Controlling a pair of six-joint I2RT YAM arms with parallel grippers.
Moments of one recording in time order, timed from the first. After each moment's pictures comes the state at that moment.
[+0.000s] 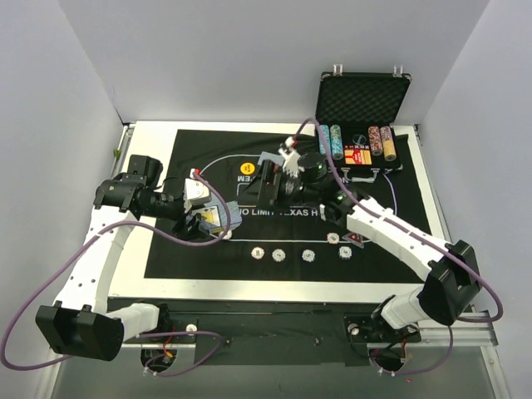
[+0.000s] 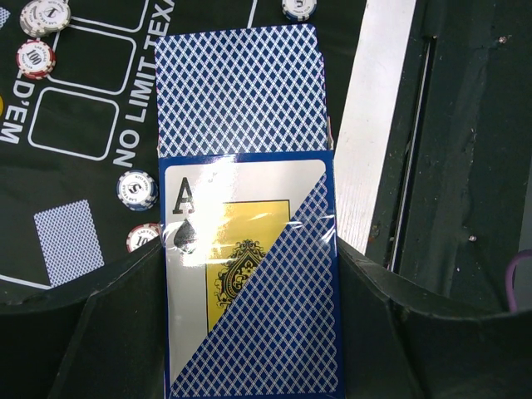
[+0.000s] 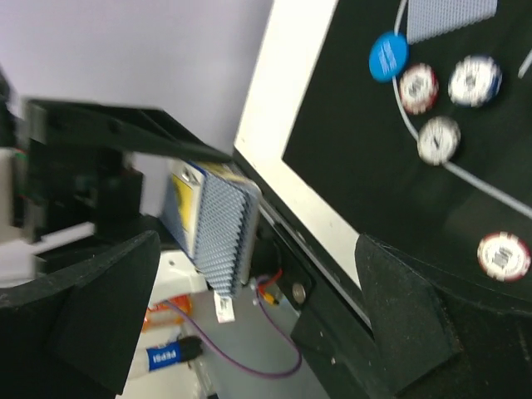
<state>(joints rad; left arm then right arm) -0.15 1.19 1.26 -1.21 0.88 1.00 0.68 1.43 1.16 -0.10 -0.44 0.92</state>
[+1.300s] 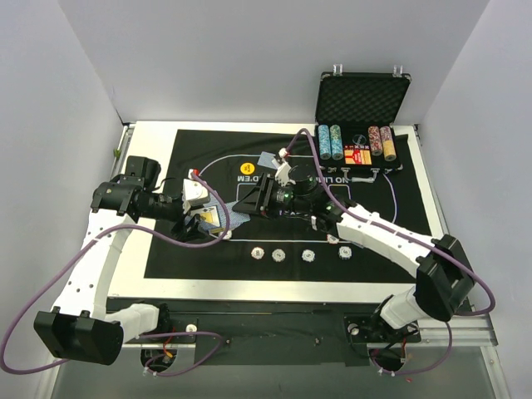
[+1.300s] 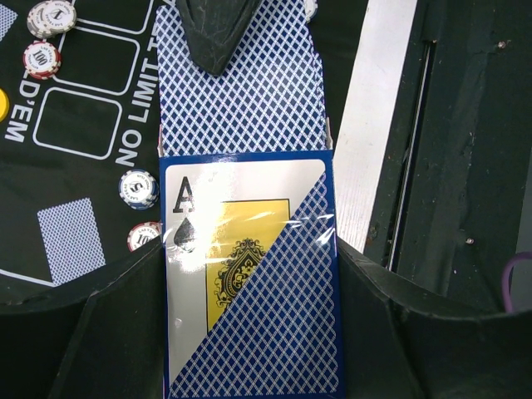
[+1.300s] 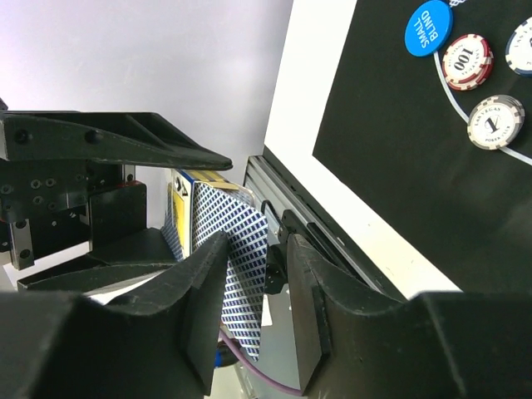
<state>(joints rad) -0.15 1.17 1.26 -1.21 0.87 0.98 0.77 1.47 1.05 0.08 -0.41 1.09</state>
